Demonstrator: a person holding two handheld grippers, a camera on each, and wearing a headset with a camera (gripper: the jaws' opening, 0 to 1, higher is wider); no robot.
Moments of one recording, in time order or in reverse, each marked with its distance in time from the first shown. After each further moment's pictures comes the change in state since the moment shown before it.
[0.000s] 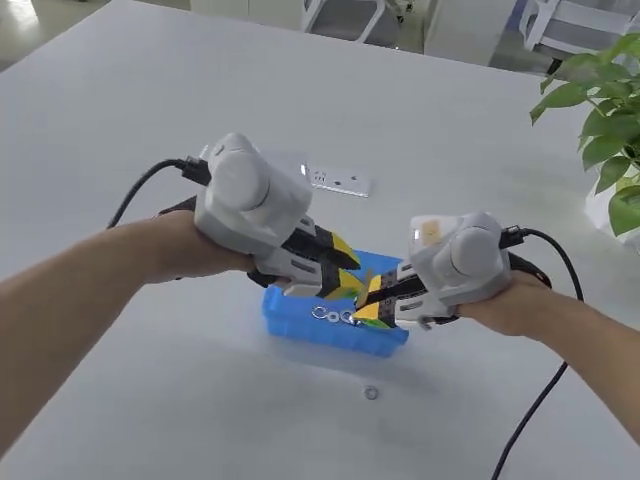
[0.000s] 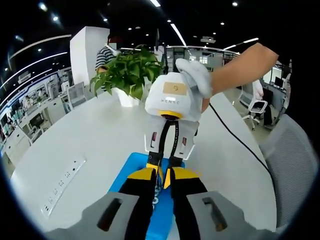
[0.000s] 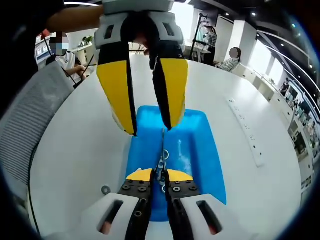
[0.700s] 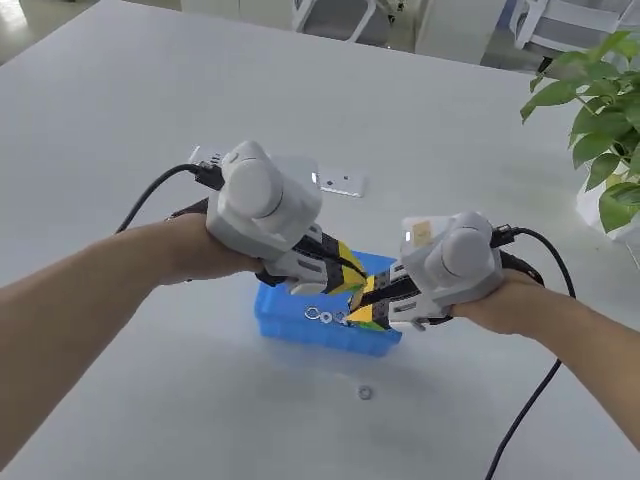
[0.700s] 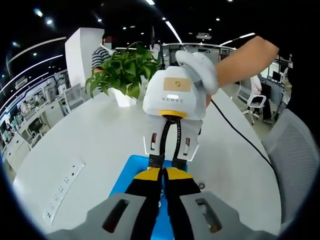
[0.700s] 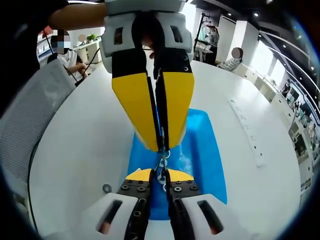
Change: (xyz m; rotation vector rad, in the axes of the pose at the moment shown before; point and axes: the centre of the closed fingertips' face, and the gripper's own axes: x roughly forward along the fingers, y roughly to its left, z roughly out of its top) left arm 0.010 0.001 0.002 0.037 0.017 -0.013; right arm -0.001 0.001 -0.002 -0.014 0.011 0.008
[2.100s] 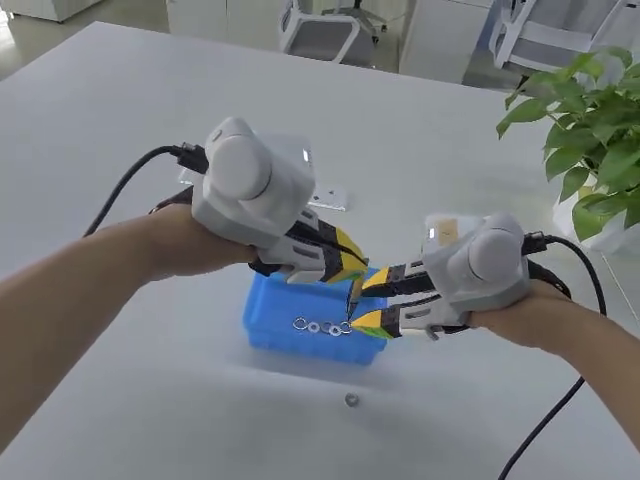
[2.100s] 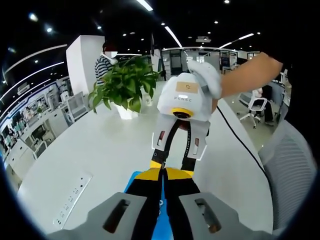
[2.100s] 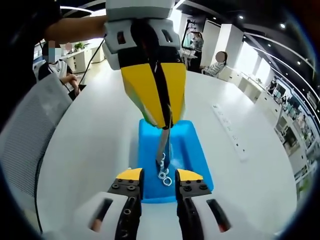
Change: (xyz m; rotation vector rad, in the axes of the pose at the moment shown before) left arm -0.020 -0.005 0.046 0.027 -0.045 0.026; right arm -0.051 0.007 0.015 0.071 -0.058 -0.124
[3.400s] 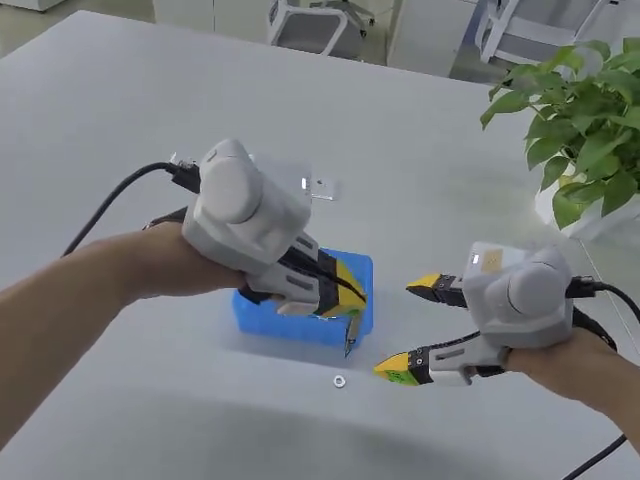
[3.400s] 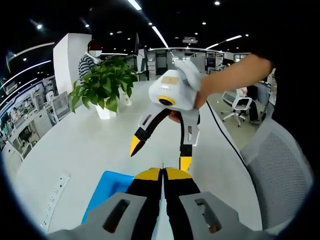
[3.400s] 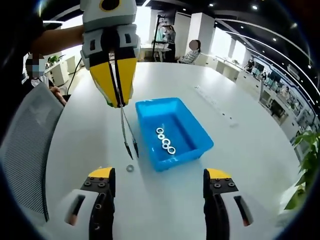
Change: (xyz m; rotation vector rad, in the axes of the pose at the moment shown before) left arm 0.012 -0.057 -0.008 0.008 -0.003 -0.147; right arm -0.033 0.022 -0.045 0.202 0.028 -0.142
